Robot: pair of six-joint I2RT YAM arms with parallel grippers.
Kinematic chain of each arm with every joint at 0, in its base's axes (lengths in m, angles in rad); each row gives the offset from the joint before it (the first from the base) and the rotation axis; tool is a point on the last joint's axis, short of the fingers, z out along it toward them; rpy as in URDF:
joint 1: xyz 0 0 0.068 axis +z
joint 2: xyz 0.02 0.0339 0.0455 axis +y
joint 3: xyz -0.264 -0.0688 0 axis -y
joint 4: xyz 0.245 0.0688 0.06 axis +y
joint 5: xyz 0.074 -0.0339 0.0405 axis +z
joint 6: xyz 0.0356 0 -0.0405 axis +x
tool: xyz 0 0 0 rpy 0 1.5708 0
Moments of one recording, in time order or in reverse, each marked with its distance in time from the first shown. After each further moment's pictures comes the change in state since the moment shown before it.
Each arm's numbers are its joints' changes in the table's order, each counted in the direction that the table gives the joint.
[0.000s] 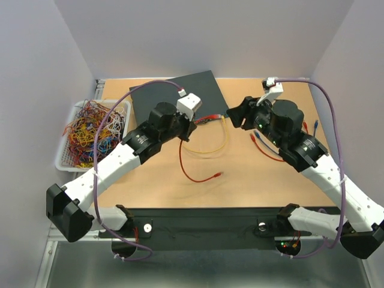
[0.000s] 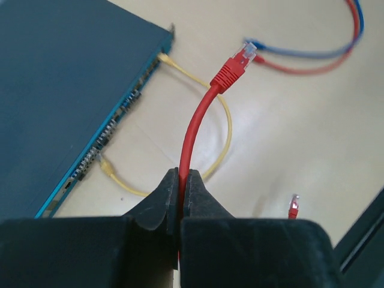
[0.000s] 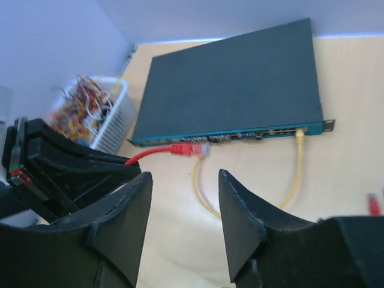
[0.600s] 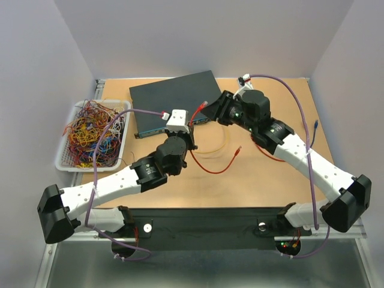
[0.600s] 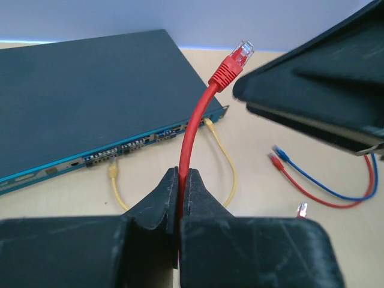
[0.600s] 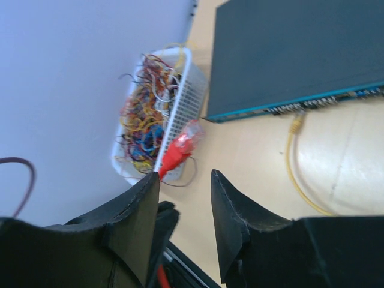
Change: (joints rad) left arm -0.335 -0.139 -0.272 -0.423 0.848 -0.327; right arm 0.000 0.268 0.020 -0.151 0.163 0.443
